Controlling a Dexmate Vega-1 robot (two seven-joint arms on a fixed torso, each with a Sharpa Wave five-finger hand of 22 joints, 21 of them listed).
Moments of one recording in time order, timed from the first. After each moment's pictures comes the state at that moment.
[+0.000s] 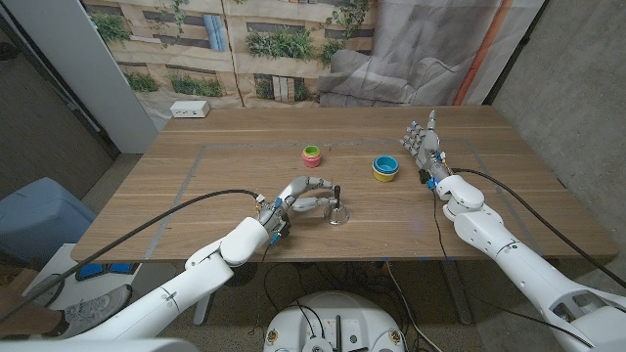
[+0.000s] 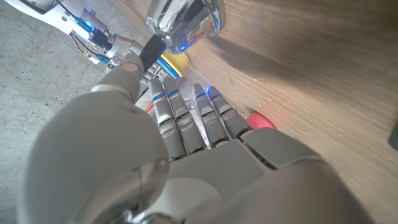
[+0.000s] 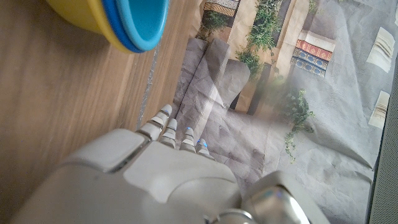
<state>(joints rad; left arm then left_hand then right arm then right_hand) 1.04 0.65 0.58 -1.65 0.02 -0.33 0.14 0.98 -0.04 0.45 -0.16 0.17 0.87 -0.05 0.25 0.17 0.87 -0.18 0.21 0.17 0.56 -0.05 0.18 0.16 0.41 -0.04 0.20 0.17 -0.84 -0.51 -0.37 -1.30 0.65 0.29 0.03 -0.03 0.06 -0.21 0.19 0.26 -0.17 -0.03 0.22 0.28 -0.08 0.03 0.22 0.25 -0.11 0.07 0.23 0.48 0.11 0.06 0.21 0.18</state>
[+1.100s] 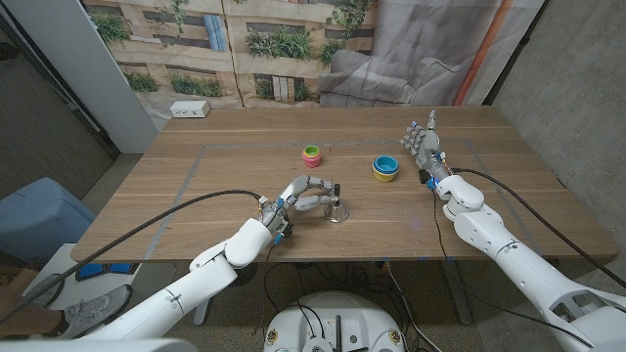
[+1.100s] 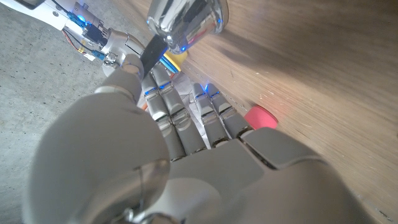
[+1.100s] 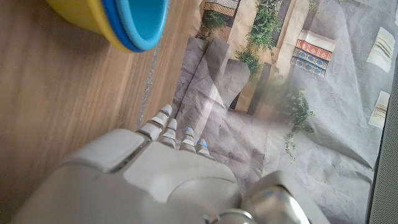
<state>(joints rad) 1.04 0.63 0.59 -1.65 0.08 -0.33 0.21 1.01 0.04 0.42 -0.17 0.17 1.08 -0.09 0.23 0.18 1.11 -0.21 0.22 0.17 0.57 -0.05 0.18 0.16 0.45 -0.05 0.20 0.17 -0.84 -0.51 -0.37 -1.30 0.65 0.29 0.03 -0.03 0.06 -0.21 0.19 0.26 -0.17 -0.03 0.22 0.28 -0.08 0.03 0.22 0.25 -0.11 0.07 0.23 0.48 0.11 0.06 0.21 0.18</state>
